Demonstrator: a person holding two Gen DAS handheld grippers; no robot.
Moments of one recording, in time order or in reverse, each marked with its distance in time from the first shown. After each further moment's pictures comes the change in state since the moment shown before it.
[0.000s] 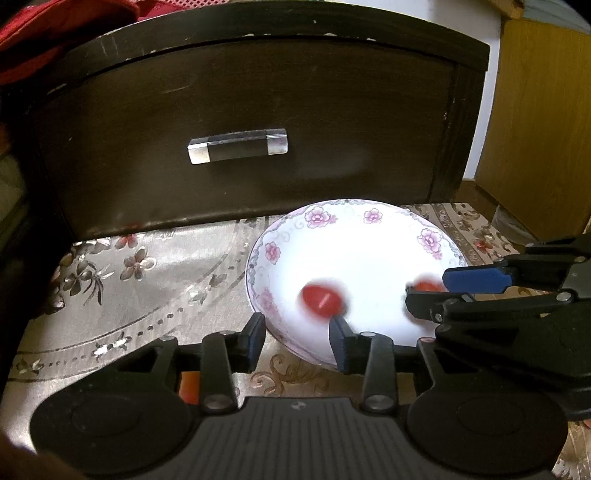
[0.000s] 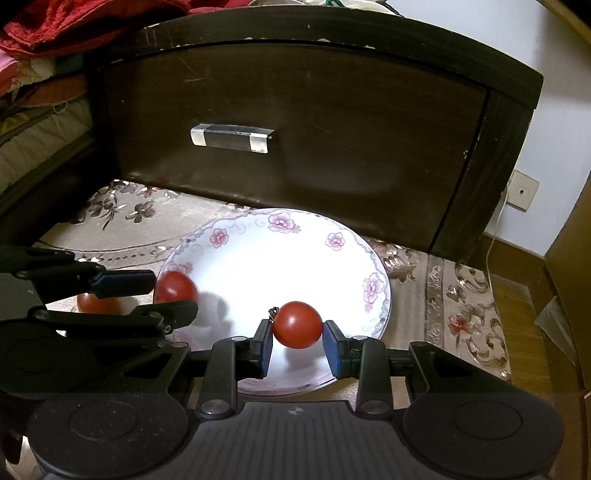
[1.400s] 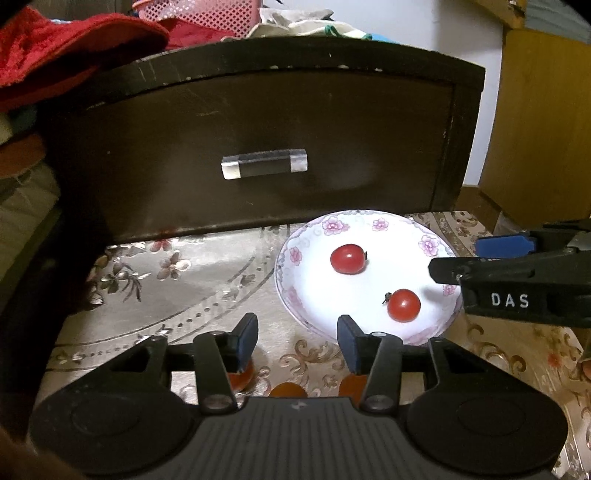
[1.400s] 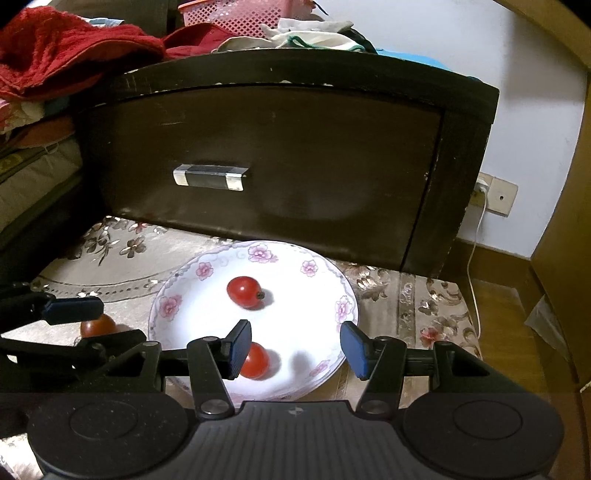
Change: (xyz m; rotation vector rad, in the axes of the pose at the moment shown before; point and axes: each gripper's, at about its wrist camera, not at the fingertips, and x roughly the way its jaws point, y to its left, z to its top) left arm -0.047 0.009 0.001 0.004 -0.015 0.039; right arm -0.026 -0.017 0.004 0.063 -0.075 -0.019
